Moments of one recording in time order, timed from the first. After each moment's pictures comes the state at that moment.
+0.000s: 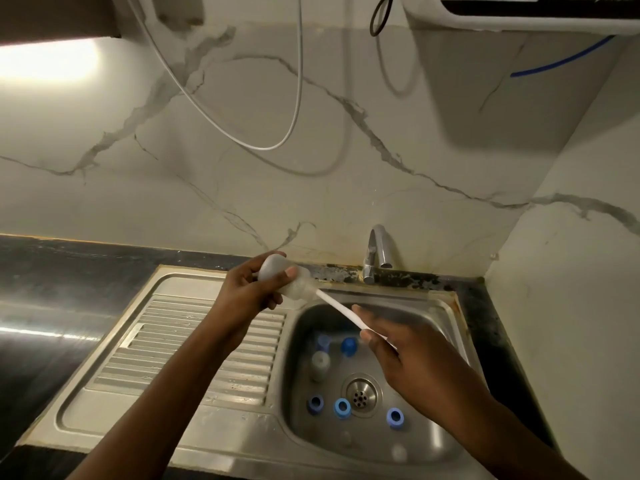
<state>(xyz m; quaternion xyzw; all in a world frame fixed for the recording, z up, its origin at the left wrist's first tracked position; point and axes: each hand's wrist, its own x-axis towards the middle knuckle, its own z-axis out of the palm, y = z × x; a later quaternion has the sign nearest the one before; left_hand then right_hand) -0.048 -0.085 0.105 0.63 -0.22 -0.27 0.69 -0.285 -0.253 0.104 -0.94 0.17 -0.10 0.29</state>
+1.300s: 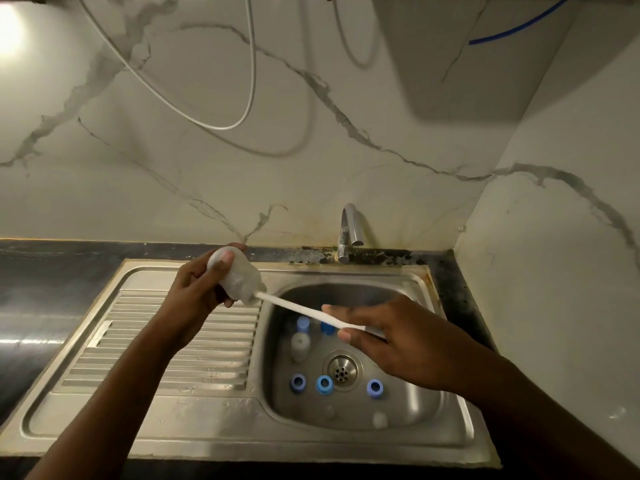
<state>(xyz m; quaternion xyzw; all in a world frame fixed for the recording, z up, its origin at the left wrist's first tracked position) -0.038 -0.057 0.091 0.61 -0.28 -0.28 0.69 -0.303 -0.265 0.128 -0.94 0.08 -0.04 0.33</state>
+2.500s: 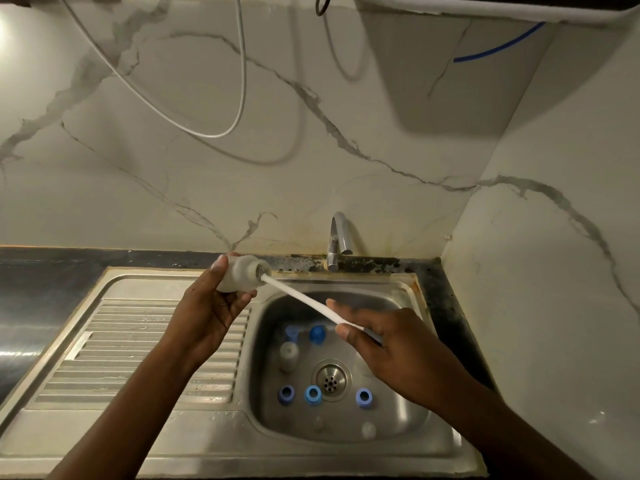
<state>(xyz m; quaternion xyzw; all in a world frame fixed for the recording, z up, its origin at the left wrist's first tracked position) -0.061 -0.089 0.085 0.43 -0.08 -0.37 0.82 -0.309 -0.262 0.117 -0.92 0.16 -0.11 0.34</state>
